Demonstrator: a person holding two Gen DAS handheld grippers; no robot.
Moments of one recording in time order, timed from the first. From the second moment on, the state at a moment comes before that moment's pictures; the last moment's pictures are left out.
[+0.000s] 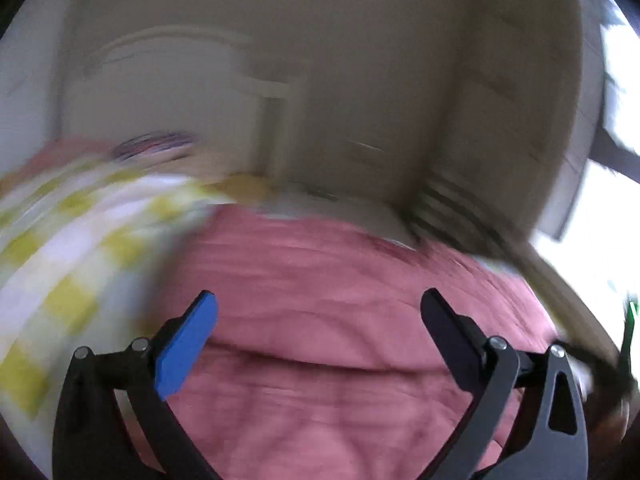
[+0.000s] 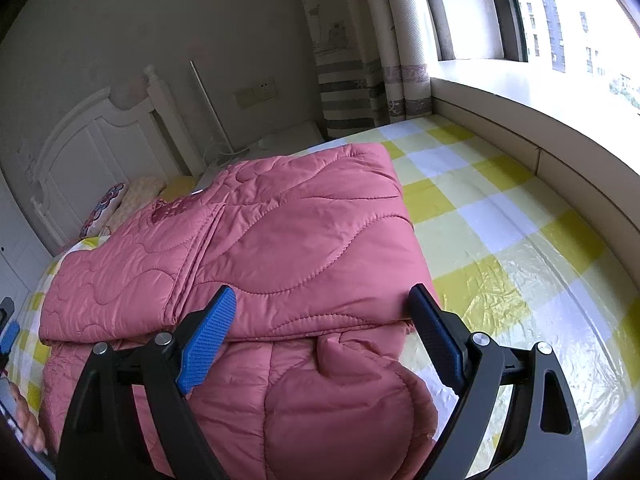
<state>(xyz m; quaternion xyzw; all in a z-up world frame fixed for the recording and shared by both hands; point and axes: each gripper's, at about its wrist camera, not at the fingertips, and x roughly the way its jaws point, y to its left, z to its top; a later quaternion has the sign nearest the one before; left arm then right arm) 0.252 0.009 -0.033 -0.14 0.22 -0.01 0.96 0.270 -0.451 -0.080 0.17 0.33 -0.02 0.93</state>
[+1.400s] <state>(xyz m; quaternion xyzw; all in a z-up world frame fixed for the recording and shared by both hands) 0.390 0.005 -0.029 -0.10 0.37 -0.08 0.92 0.320 -0.310 -0.089 -0.02 0.41 0.04 0.91</state>
